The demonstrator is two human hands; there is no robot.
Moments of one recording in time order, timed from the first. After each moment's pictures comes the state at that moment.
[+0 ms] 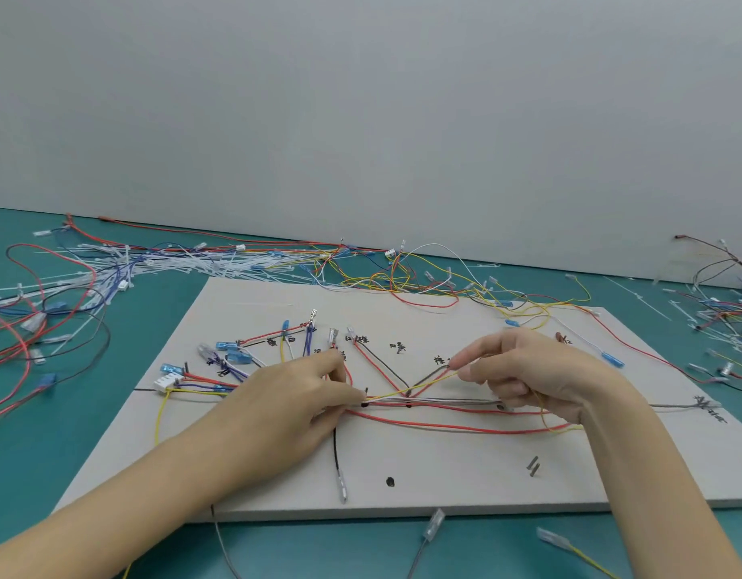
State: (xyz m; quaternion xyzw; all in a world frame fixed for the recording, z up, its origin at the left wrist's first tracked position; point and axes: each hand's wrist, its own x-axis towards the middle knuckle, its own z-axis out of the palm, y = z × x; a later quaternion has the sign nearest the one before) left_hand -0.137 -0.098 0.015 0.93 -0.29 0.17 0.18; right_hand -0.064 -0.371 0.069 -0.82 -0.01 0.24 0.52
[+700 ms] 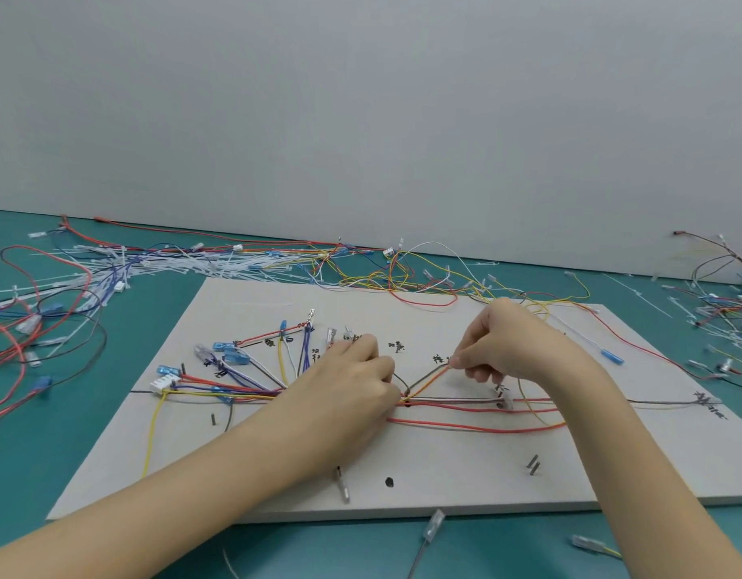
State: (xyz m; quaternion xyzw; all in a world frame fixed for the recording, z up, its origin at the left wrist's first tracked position) left_hand -0.118 -0.144 0.022 0.93 -0.33 0.19 -0.02; right_hand -0.052 -0.346 0.081 -0.95 -0.03 0.12 0.28
